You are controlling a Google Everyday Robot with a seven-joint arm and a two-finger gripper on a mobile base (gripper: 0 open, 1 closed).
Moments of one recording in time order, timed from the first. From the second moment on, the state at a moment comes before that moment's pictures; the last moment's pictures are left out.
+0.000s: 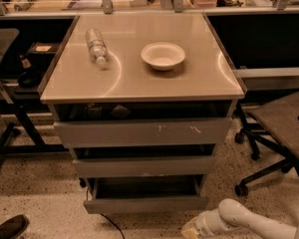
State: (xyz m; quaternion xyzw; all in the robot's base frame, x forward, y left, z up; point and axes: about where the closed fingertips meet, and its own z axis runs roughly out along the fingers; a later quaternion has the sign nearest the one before) arm 0.415 -0.162 0.193 -0.38 0.86 0.31 0.15
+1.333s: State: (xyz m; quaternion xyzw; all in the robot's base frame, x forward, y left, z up) arm 0.461 -0.147 0.206 -0.40 0.85 0.30 0.18
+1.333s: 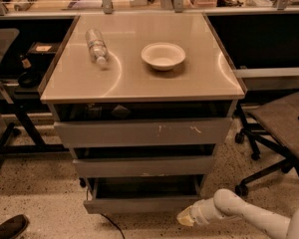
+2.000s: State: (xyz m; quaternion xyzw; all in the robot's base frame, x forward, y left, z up) arm 0.490 -0.137 0.206 -0.42 0.84 0.28 0.19
